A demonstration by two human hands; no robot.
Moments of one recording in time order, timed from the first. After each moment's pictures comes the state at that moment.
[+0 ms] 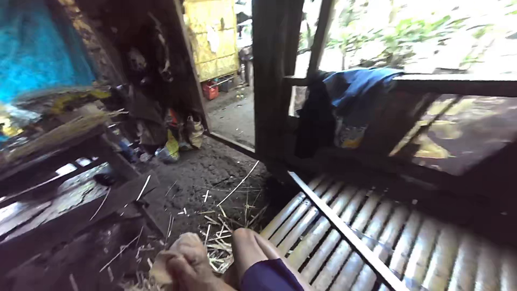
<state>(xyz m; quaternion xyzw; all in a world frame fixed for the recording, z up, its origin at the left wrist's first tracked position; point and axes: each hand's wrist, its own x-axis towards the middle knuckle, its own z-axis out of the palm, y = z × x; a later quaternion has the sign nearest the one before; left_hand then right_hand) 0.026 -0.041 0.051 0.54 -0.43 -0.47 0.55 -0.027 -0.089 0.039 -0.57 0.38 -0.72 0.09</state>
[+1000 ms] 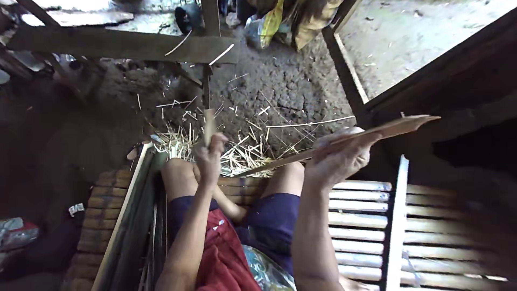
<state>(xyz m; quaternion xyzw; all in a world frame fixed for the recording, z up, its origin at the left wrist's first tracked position) 0.096 -0.077 -0.006 0.50 -0.53 -0.31 0.61 -0.109 -0.071 0.046 -0.44 0.40 -0.77 0.23</state>
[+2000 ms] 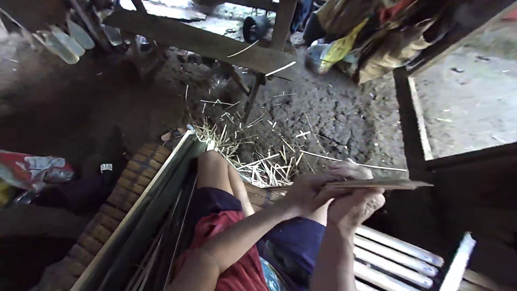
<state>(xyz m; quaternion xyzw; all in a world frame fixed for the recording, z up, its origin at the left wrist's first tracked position) 0.013 -0.052 -0.004 0.31 -0.62 -0.42 0.59 -0.077 -0.056 0.024 -0.65 0.36 -0.62 0.25</state>
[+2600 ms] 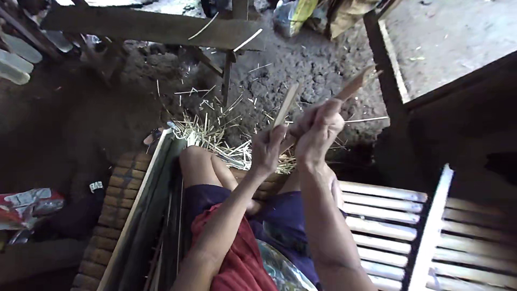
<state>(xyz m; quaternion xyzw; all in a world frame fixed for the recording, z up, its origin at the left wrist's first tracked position) 0.043 -0.077 0.004 0.42 -0.42 -0.46 0.65 -0.048 -0.112 0.033 -0.53 0.37 -0.67 0.36</state>
